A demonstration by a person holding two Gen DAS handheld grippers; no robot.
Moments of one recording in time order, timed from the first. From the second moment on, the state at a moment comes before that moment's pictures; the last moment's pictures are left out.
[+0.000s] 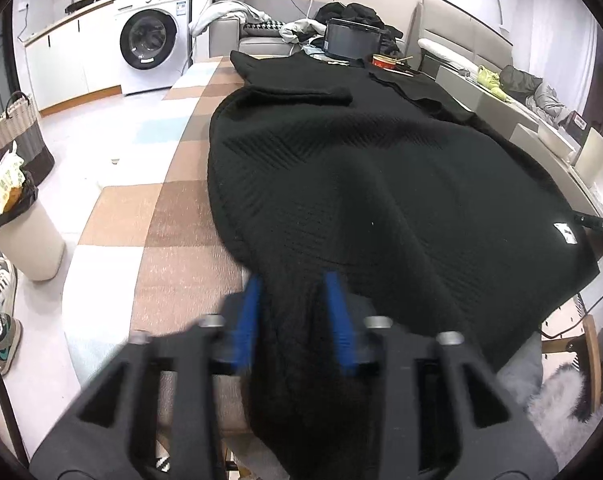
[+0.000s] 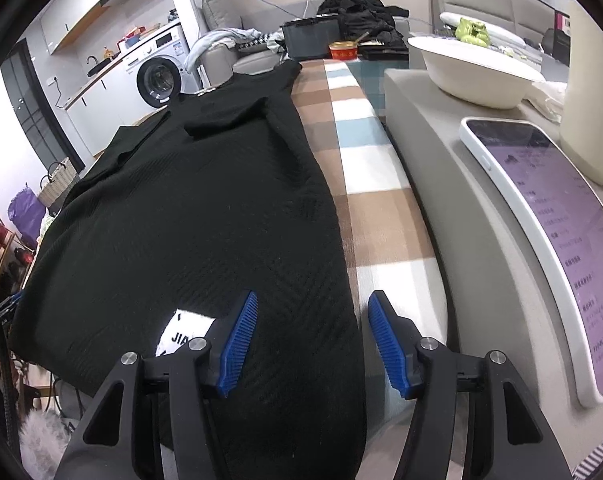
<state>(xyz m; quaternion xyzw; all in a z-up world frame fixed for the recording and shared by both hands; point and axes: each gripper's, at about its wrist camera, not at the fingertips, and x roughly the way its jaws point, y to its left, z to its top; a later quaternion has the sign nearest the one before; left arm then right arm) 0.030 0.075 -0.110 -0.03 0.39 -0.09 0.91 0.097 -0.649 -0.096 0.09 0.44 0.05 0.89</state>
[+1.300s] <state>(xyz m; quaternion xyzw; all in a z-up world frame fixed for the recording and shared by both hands) 0.174 0.164 -0.044 -0.13 0.32 -0.06 0.94 0.235 -0.611 -0.039 0.15 0.34 0.08 0.93</state>
